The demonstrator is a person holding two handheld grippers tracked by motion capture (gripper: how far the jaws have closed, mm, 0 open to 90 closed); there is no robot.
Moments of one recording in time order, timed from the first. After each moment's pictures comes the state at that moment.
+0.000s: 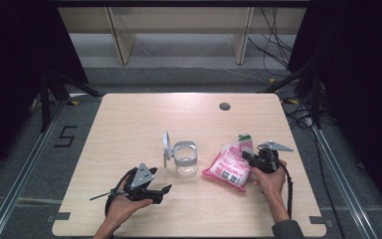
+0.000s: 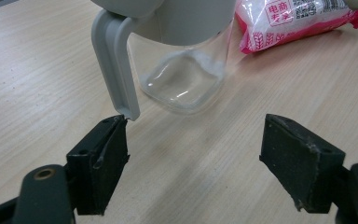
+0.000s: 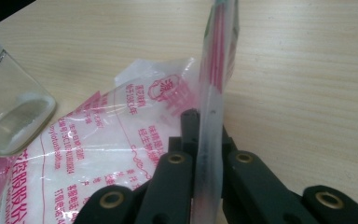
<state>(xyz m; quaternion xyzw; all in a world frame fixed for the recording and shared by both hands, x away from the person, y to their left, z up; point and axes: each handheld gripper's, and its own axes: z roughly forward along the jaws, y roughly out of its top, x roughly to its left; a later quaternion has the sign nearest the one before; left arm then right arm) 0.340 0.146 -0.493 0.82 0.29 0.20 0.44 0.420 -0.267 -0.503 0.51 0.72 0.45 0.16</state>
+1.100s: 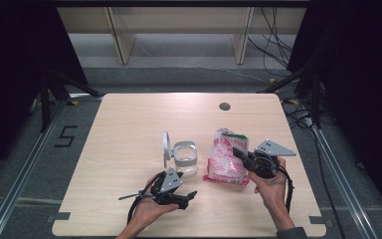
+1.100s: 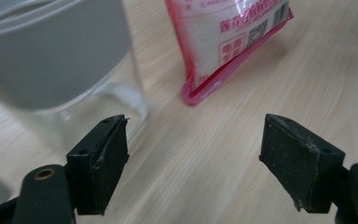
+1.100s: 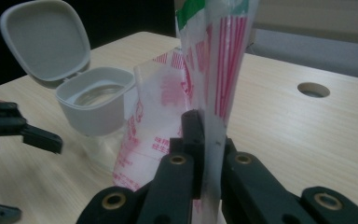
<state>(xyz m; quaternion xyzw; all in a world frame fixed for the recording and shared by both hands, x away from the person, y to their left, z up) 0.335 0.065 -0.501 0.83 0.27 0.16 0.46 0.373 -0.231 -0.435 0.36 0.74 0.52 0.21</state>
